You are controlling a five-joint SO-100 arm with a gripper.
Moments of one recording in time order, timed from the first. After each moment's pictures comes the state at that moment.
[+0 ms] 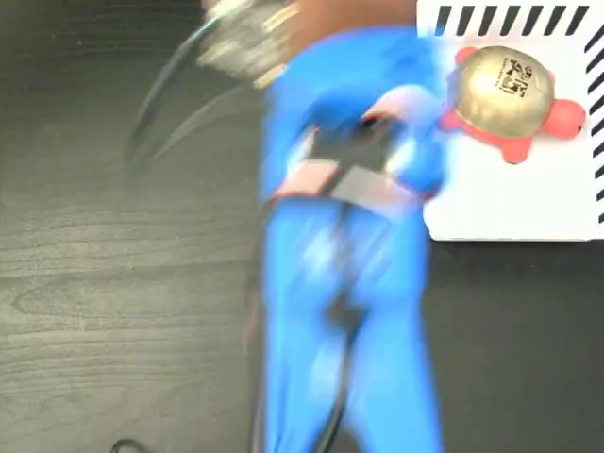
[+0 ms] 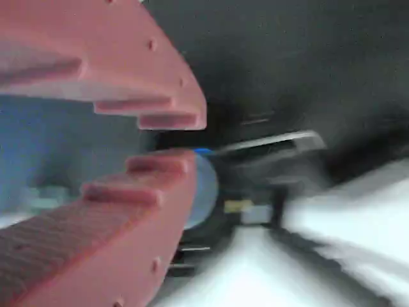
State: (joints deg) arm 4.5 114.8 107.2 41.6 4.5
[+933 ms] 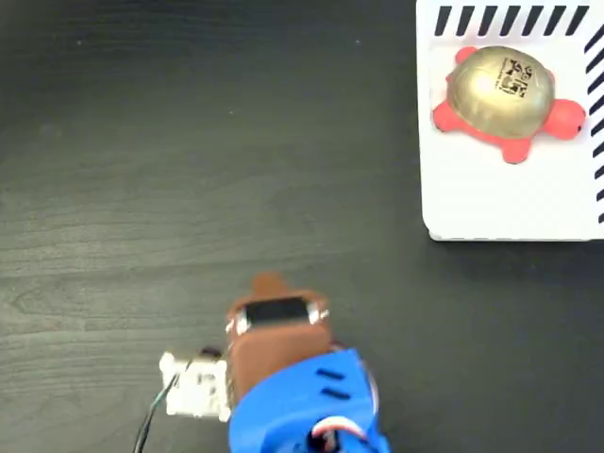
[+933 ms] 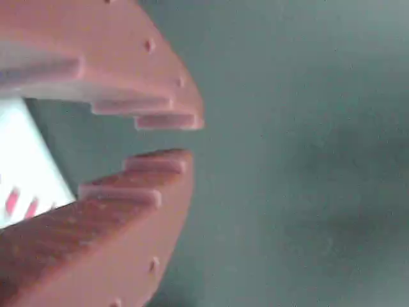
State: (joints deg) arm -3.6 178.9 167.9 63.3 2.1
